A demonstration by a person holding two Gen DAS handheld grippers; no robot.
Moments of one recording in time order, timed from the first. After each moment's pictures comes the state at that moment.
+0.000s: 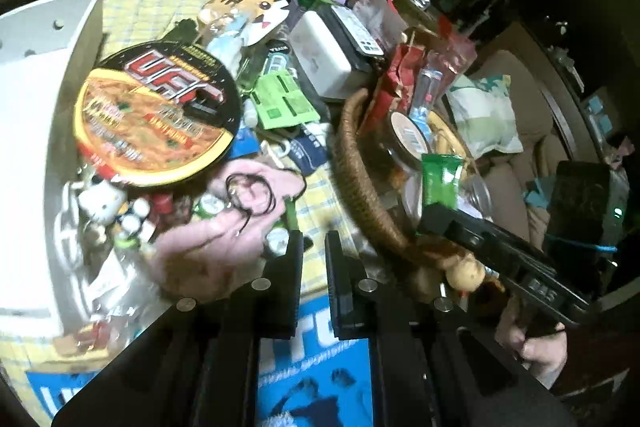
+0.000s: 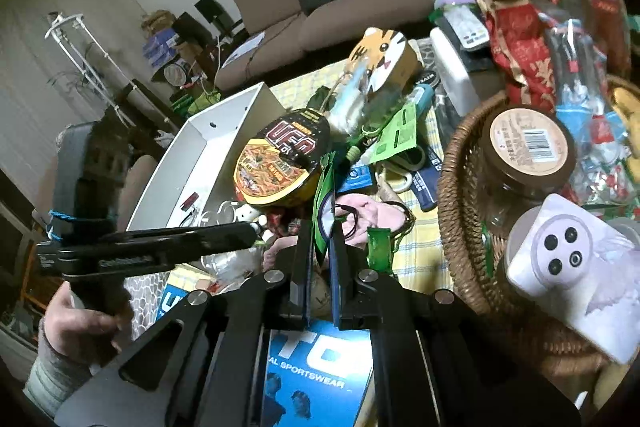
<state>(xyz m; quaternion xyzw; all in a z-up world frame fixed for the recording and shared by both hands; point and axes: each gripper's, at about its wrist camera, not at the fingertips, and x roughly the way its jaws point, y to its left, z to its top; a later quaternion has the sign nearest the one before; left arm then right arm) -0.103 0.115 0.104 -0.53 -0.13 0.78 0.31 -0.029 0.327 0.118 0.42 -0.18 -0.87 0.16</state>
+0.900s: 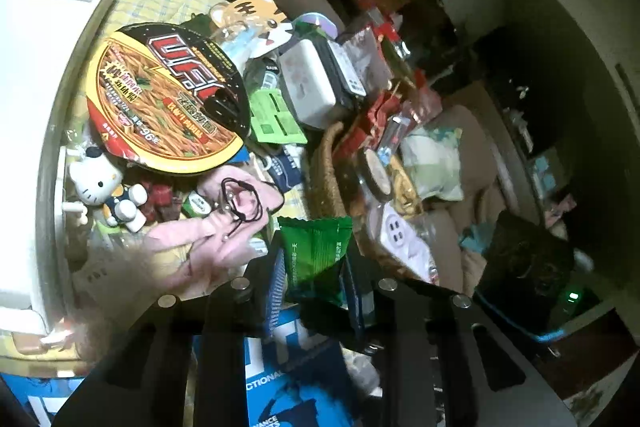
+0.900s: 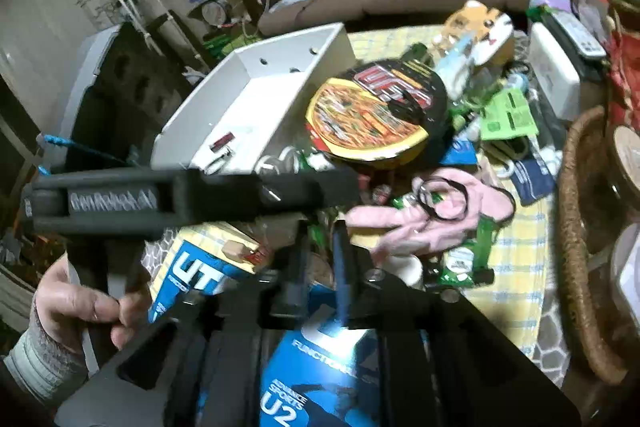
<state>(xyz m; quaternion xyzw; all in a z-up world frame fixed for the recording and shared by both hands) -0.113 0.062 0.070 -0.48 -0.27 0.75 0.36 -0.033 0.208 0.097 0.46 -0.09 -0.85 0.24</state>
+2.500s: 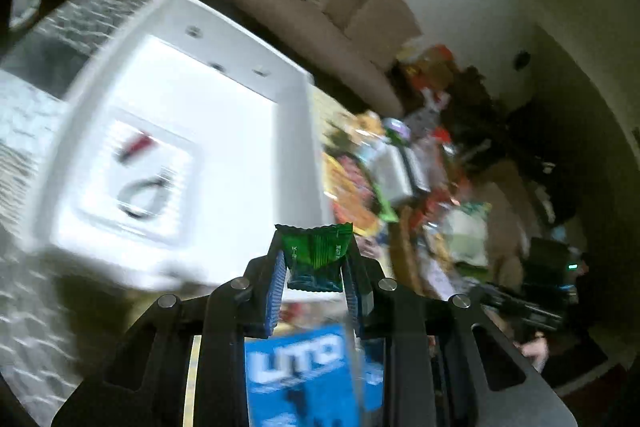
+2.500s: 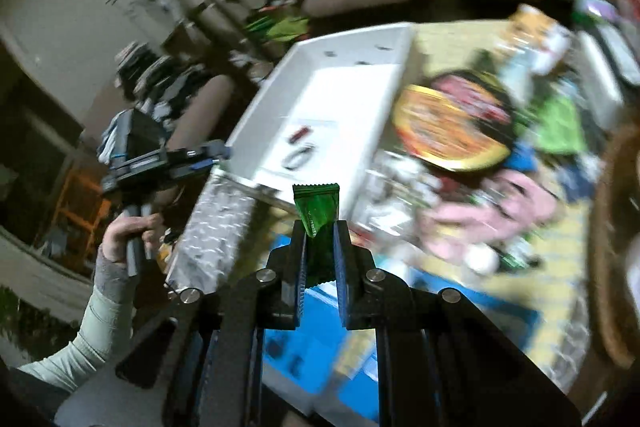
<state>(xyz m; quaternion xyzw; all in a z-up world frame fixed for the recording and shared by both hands) -0.093 -0.224 0.116 -0.44 -0.31 0.81 0.23 -0.034 0.133 0.182 0.49 -0.12 -0.80 0.32</state>
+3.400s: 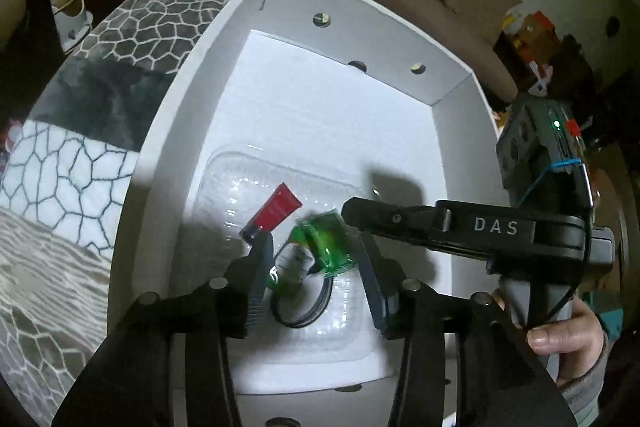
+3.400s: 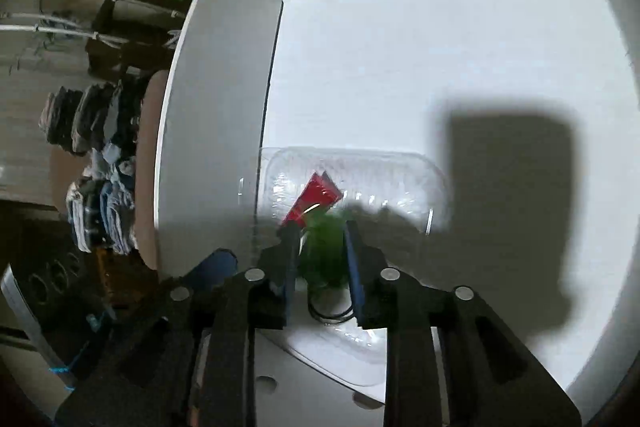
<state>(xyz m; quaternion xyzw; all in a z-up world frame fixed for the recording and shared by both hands) -0.213 -0.258 0.024 -0.52 -0.20 0.82 0.09 -0.271 -0.100 -0.036 0.64 -0.23 -0.68 0.26</state>
